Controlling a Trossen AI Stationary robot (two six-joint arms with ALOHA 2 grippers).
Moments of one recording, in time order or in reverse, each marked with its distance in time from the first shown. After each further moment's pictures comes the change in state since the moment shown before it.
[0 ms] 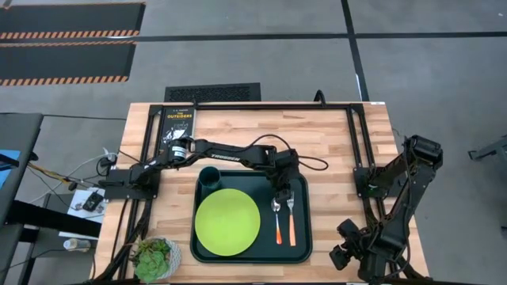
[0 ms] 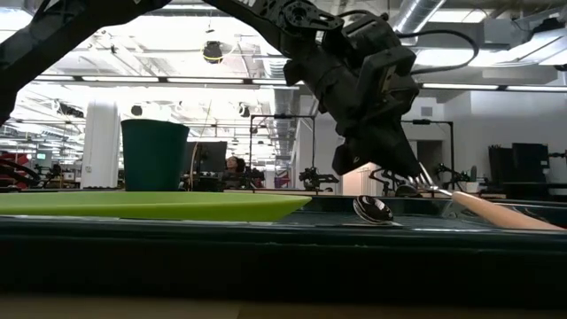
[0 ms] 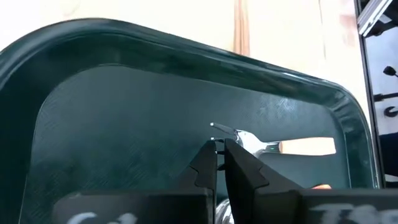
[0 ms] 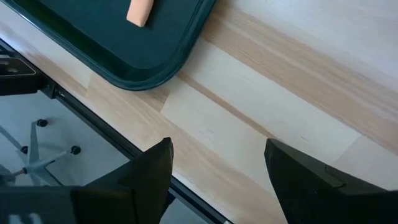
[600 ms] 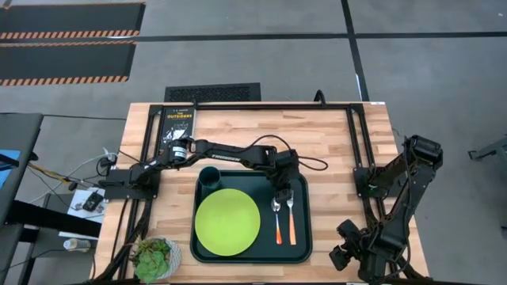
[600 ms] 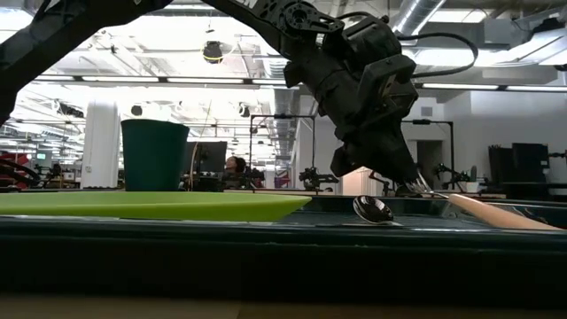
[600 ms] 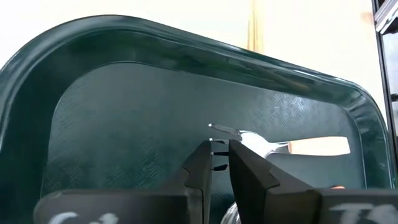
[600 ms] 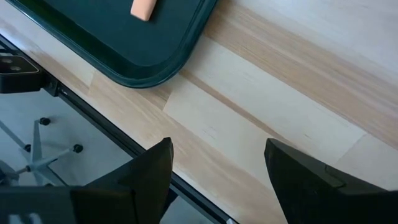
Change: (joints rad) left arm -0.001 0.002 -0.001 0.001 -0.021 0.000; right arm 0.000 0.000 0.000 0.012 -0.003 0.000
